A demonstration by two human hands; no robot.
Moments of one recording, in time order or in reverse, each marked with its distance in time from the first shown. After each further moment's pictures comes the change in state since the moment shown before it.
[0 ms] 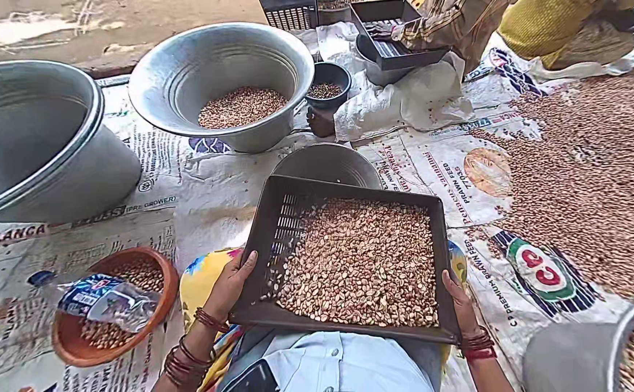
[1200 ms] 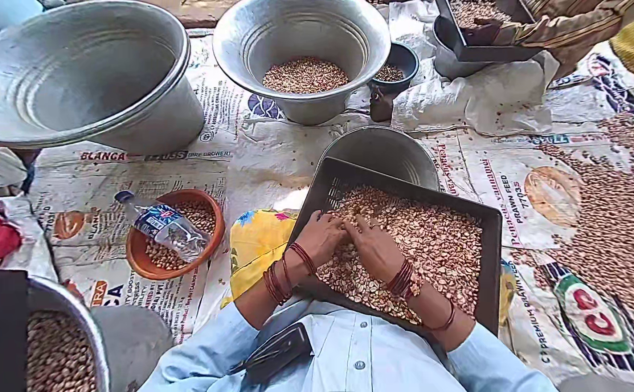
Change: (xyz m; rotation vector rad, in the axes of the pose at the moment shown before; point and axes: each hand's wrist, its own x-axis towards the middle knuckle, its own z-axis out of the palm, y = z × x) left_hand 0.019 0.050 0.043 1.142 -0.597 0.341; right_hand 0.014 -0.021 0.258 -1.727 -1.035 -0.338
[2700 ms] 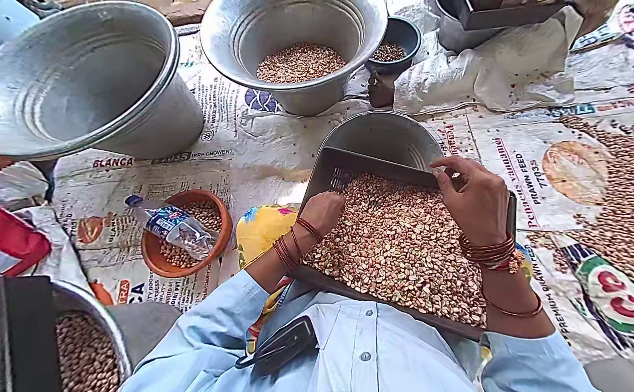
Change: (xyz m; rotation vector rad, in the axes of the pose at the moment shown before) left_hand 0.035 -0.019 -0.012 -0.083 0.176 -0.129; right_hand -0.053 0.096 -0.059 0.203 1.046 0.135
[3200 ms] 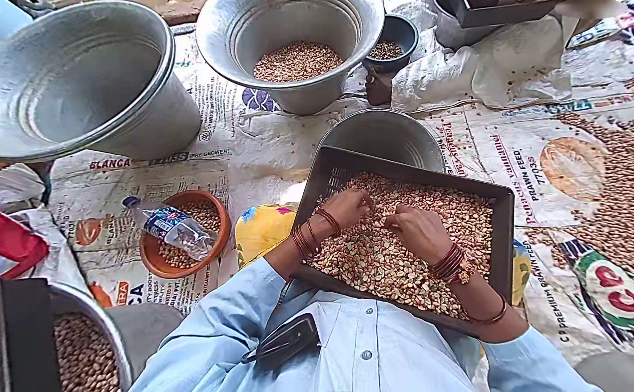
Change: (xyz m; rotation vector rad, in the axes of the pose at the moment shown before) left_hand 0.022 0.031 -0.001 -0.242 -0.108 0.062; right_hand -0.032 -0.026 0.040 -0.224 -0.951 -0.093
